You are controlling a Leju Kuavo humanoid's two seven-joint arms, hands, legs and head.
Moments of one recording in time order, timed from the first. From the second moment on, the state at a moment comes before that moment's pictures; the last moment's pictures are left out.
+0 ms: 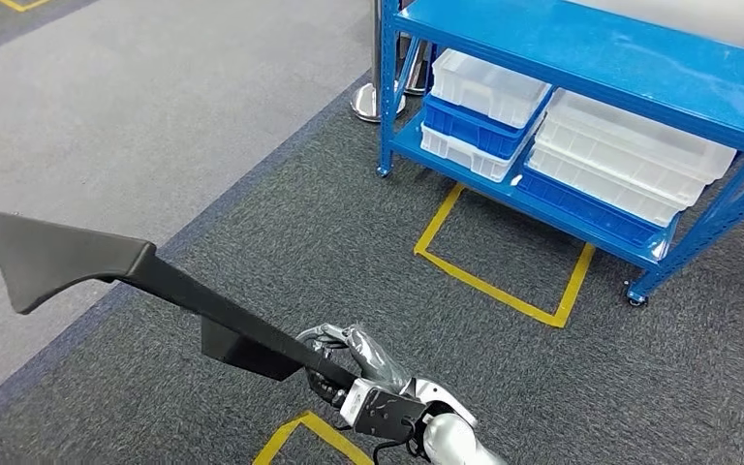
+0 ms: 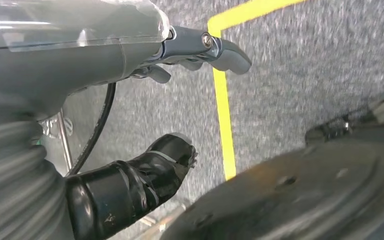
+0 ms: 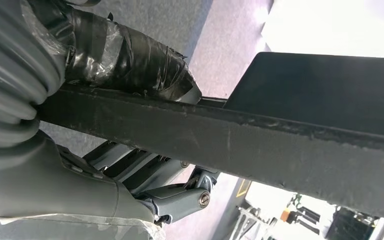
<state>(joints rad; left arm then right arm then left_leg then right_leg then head) -0.11 0.00 -1.55 -0.13 1.05 0.08 0.07 -0.24 0.09 0.64 -1.38 0.09 0.17 -0.47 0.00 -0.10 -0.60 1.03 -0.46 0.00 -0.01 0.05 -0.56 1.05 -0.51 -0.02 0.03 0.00</state>
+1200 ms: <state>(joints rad) -0.13 0.01 -1.54 -0.13 1.11 0.08 0.11 -0.23 0.12 0.65 -1.37 0.08 0.19 -0.49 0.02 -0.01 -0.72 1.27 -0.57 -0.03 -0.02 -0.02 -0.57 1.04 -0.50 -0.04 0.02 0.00</state>
